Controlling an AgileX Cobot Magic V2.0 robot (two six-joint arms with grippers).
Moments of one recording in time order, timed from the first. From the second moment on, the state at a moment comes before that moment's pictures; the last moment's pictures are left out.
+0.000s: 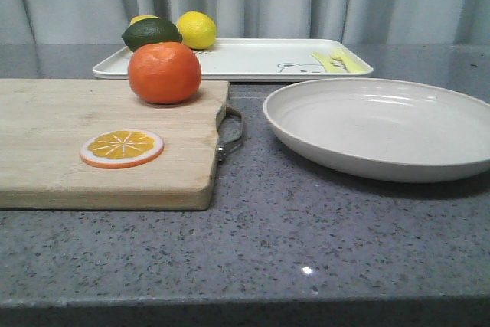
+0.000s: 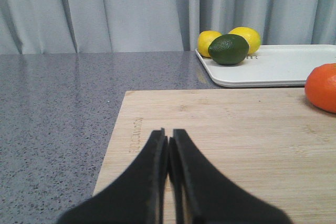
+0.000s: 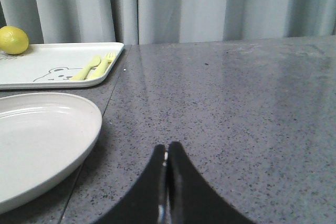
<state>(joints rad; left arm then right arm) -0.05 0.00 0.00 -0.12 0.08 0.04 -0.01 -0.01 0.03 -0.08 0.07 0.19</state>
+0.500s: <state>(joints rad) -0.05 0.00 0.00 -0.16 0.08 0.04 -0.01 0.00 -0.01 -0.08 0.09 0.19</state>
